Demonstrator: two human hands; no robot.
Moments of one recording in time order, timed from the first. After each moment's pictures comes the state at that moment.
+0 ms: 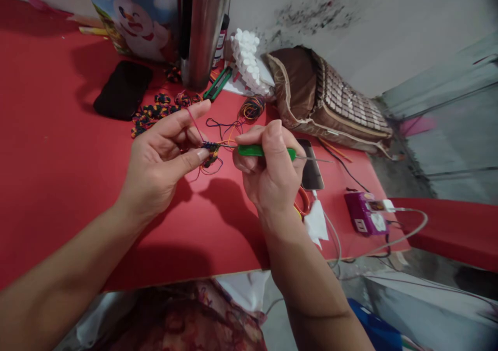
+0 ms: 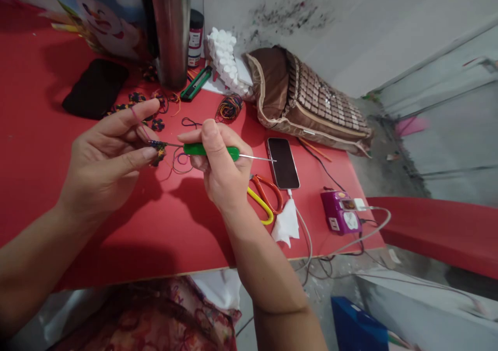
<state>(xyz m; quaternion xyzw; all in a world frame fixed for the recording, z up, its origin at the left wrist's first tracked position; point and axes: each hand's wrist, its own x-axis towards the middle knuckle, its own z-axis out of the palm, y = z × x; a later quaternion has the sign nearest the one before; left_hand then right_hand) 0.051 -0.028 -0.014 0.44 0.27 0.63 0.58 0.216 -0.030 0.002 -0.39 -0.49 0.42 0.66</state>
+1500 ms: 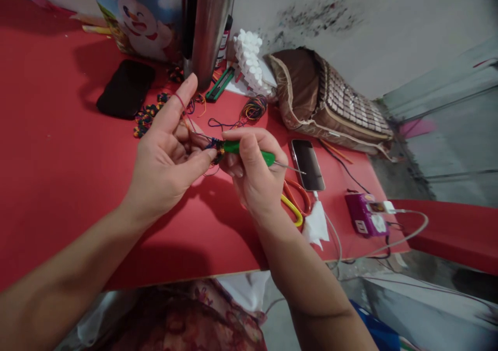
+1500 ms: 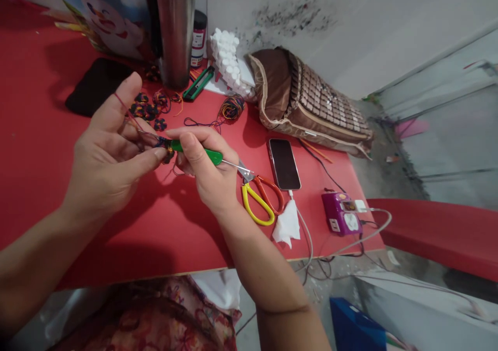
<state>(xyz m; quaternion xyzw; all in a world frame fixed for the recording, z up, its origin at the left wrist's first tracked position) 0.056 -0.031 -0.013 0.46 0.28 0.65 0.54 0.208 -0.033 -0.019 -0.30 -0.51 0.49 0.64</state>
